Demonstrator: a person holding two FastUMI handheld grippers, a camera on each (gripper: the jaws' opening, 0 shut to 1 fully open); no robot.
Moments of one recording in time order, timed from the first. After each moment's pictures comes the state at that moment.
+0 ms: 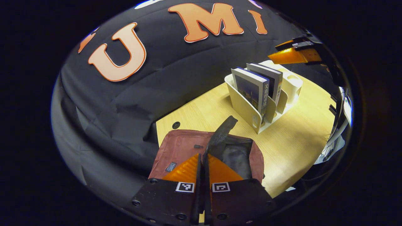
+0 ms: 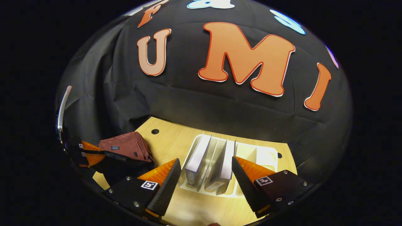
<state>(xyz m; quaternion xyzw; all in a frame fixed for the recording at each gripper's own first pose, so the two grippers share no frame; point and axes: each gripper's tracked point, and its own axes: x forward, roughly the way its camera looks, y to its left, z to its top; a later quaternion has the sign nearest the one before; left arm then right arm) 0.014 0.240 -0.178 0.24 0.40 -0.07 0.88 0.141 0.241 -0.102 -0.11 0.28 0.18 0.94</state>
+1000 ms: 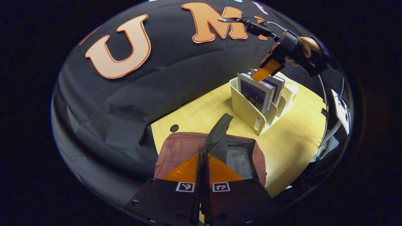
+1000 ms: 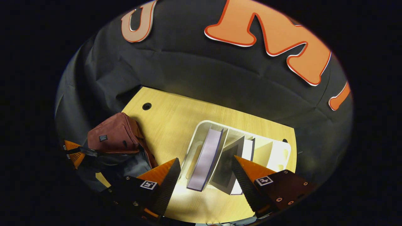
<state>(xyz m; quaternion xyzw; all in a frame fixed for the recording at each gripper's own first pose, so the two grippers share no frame) 0.044 0.281 -0.172 0.20 0.42 -0.13 0.88 0.202 0.274 -0.181 -0.17 0.48 0.15 0.85</state>
